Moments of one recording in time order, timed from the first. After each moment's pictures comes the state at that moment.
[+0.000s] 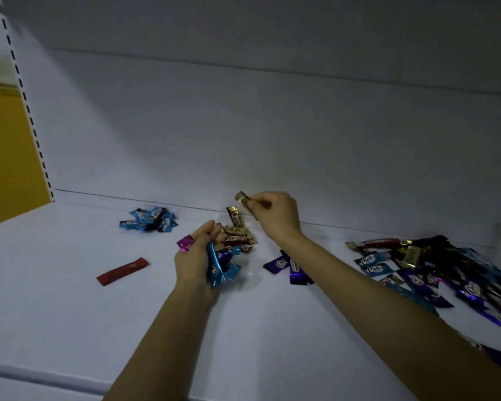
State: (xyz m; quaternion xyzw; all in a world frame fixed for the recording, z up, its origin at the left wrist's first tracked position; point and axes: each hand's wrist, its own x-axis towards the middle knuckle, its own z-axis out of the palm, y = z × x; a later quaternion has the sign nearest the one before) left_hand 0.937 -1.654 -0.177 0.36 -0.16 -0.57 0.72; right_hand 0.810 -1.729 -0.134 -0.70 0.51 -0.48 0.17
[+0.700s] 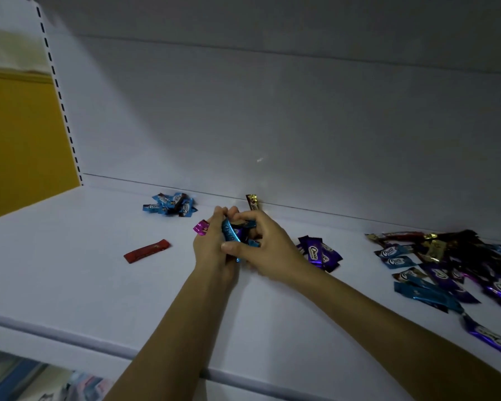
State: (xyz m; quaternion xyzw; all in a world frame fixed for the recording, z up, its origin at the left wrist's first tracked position) left_hand 0.938 -1.657 -0.182 0.30 -0.12 -0.59 0.74; right_hand 0.831 -1.656 -0.168 -0.77 0.39 -0.38 0.35
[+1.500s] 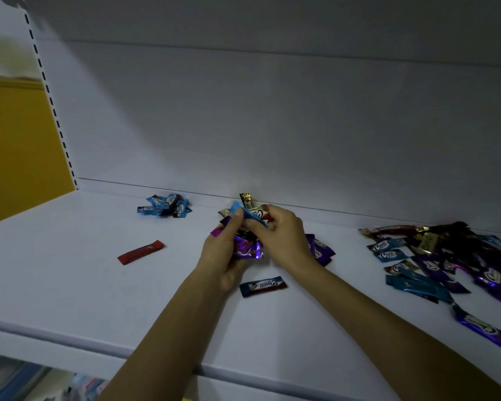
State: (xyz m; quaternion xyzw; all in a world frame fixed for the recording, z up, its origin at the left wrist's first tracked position) left_hand 0.924 -1.639 -0.176 0.33 -0.24 -0.65 0.65; right_hand 0.813 -1.672 -0.167 -0.71 0.49 -0.46 0.22
